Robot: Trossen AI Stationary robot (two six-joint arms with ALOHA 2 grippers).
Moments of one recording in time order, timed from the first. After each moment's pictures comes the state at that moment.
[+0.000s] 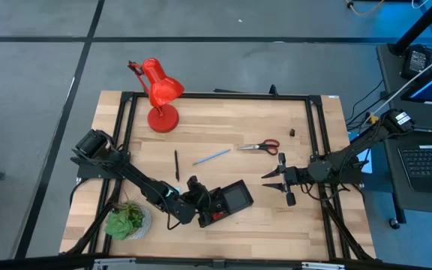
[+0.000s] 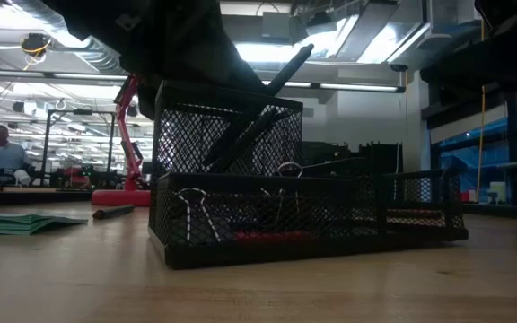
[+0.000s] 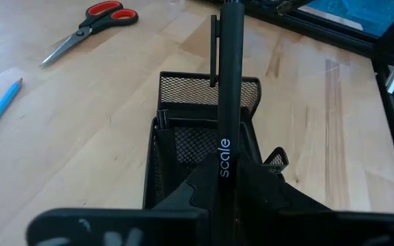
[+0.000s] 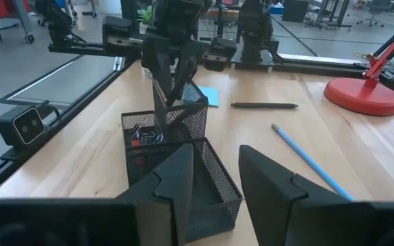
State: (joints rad) left arm -0.54 1.81 0.97 0.18 -0.69 -0.72; right arm 0.53 0.95 0.17 0.59 0.40 0.04
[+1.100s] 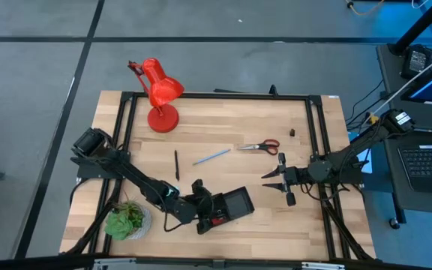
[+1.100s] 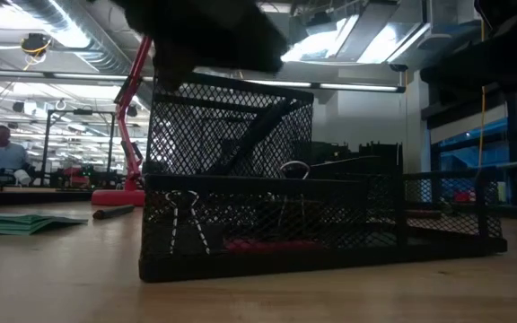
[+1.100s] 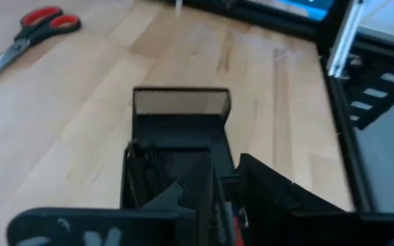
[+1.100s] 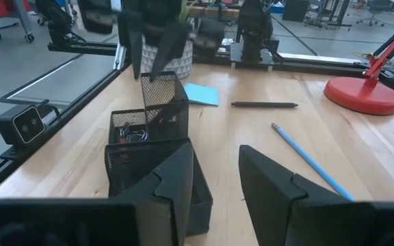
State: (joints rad) left arm -0.54 1.77 1.05 0.15 -0.55 -0.59; right arm 0.53 0.95 0.17 0.59 0.40 0.04
